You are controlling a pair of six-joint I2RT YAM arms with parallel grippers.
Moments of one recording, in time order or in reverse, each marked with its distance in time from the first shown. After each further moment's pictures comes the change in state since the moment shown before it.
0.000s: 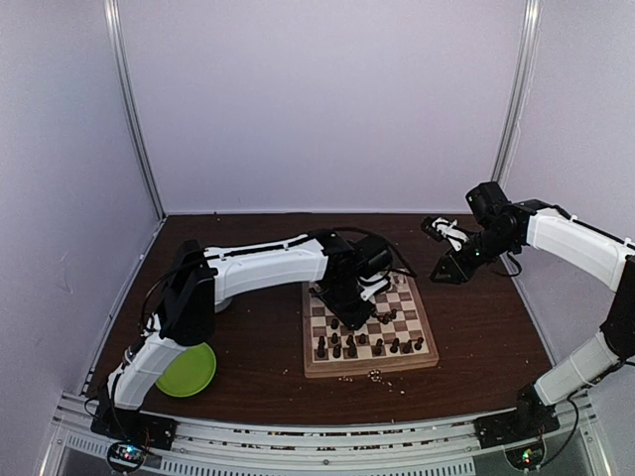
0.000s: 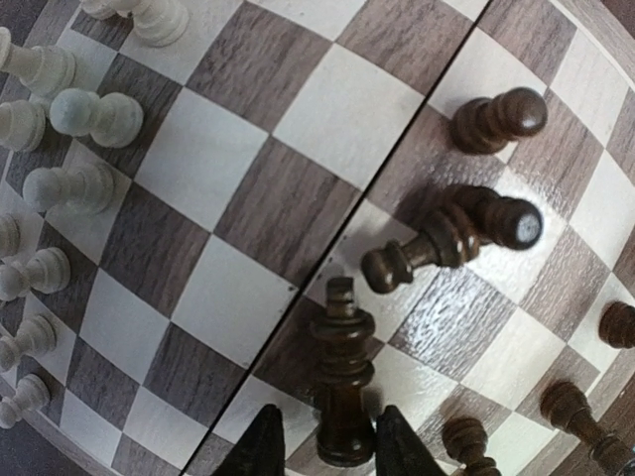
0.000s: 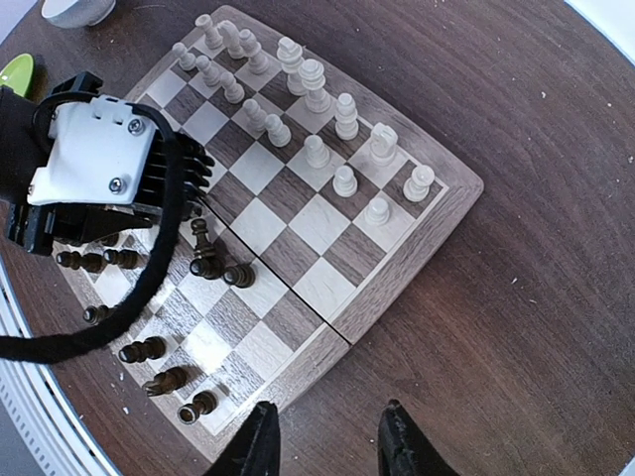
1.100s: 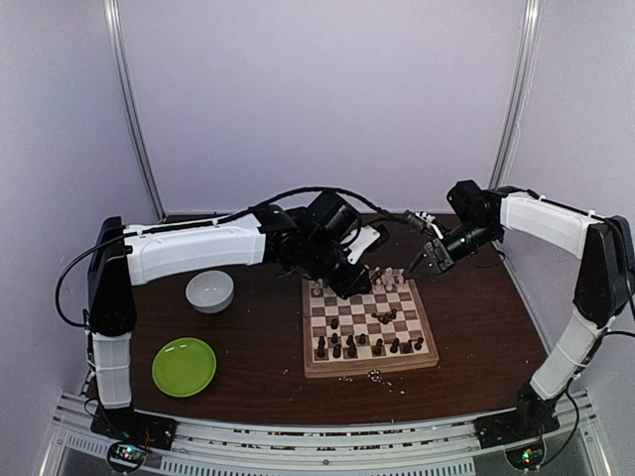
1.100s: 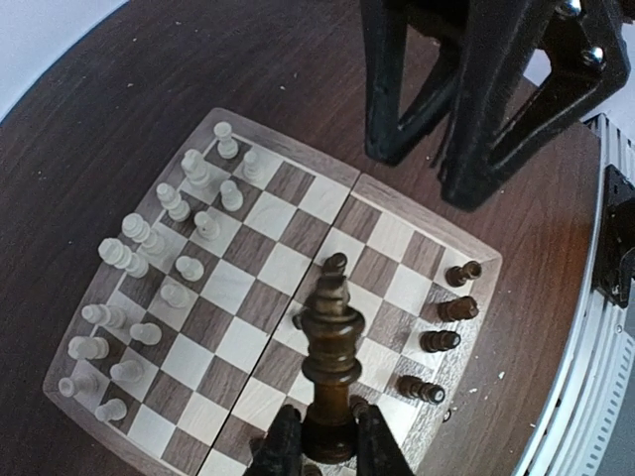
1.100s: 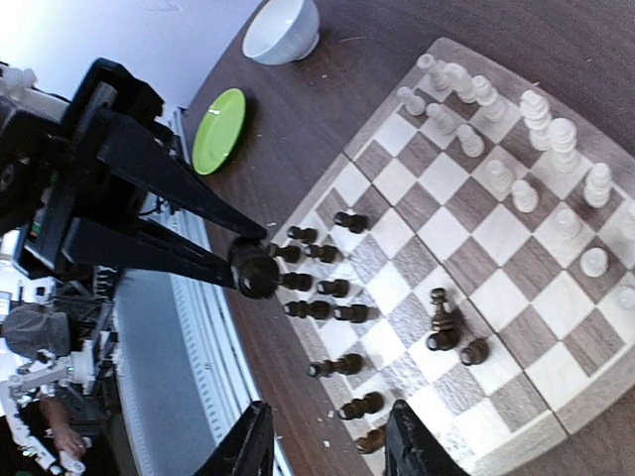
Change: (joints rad) left arm 0.025 -0.438 -0.433 0.445 0.142 0.037; right arm -0.005 0.239 0.196 -0.163 -0.531 0.063
